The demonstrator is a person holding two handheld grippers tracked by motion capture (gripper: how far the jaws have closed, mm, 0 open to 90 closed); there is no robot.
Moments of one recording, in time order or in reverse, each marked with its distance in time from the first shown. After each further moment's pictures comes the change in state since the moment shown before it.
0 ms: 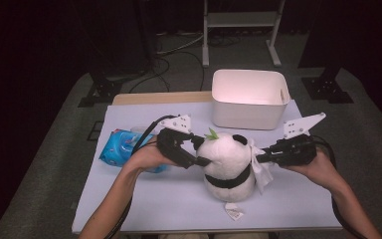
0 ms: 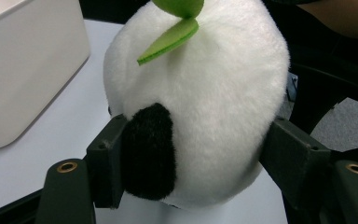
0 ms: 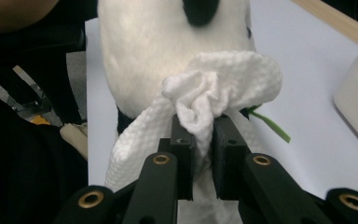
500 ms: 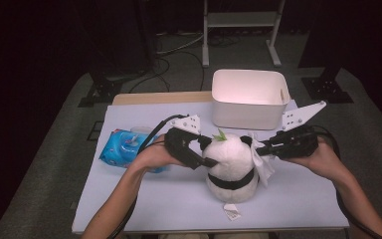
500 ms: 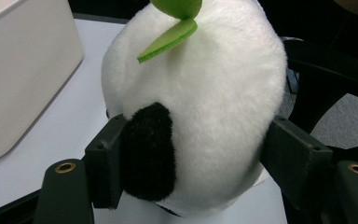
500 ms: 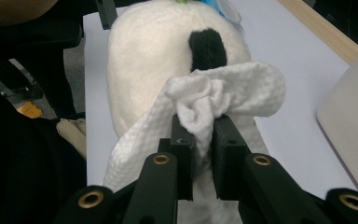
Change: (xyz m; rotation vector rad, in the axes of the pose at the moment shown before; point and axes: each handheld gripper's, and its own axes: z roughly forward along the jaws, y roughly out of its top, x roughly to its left) left arm -0.005 0.015 0.013 0.040 0.000 0.030; right arm 0.006 0.033 -0.011 0.051 -0.026 -0.065
